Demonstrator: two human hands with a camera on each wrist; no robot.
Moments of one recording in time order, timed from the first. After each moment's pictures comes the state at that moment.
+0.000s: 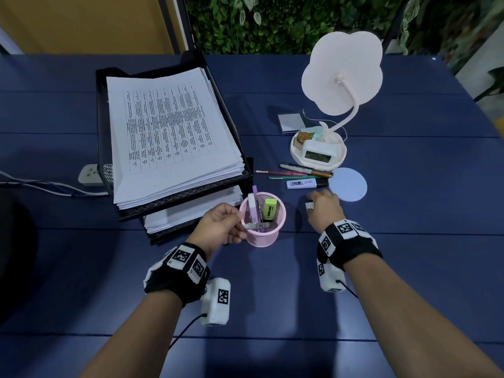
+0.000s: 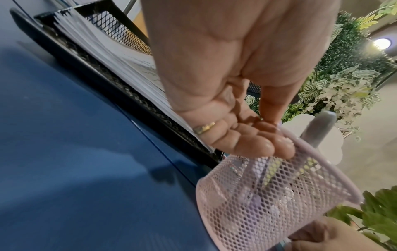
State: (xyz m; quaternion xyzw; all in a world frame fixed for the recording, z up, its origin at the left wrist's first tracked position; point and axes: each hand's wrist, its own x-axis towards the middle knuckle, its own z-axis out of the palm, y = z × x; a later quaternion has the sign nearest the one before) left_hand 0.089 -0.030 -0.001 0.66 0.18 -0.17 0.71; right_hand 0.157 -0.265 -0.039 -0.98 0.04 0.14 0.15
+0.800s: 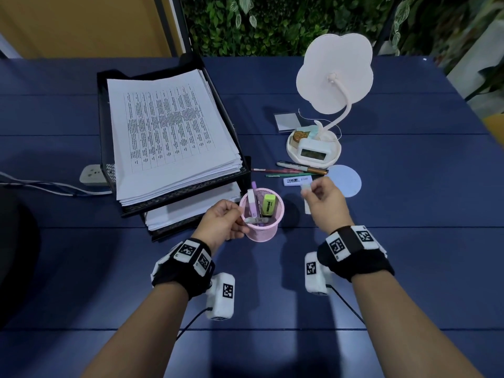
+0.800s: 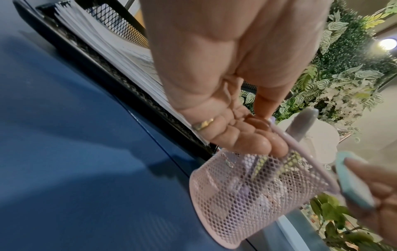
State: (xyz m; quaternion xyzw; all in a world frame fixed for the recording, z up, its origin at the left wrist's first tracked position) left_hand 0.085 -0.041 0.004 0.65 0.20 -0.15 0.71; right_hand 0.127 -0.258 0.001 -0.85 0.10 0.00 0.52
